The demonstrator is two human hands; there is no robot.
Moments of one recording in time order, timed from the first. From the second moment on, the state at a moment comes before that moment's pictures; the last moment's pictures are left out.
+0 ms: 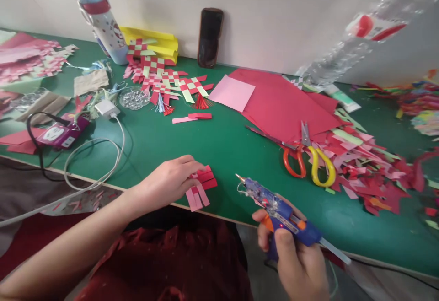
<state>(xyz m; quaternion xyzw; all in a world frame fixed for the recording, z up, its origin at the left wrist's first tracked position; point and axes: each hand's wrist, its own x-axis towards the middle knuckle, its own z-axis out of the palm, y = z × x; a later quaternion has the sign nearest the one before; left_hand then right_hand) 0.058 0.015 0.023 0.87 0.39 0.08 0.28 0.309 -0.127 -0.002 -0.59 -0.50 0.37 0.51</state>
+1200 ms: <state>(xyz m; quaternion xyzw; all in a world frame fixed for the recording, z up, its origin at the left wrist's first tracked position) 0.070 -0.001 0.006 0.83 0.45 0.16 0.29 0.295 -0.110 -0.008 -0.59 -0.49 0.43 0.47</state>
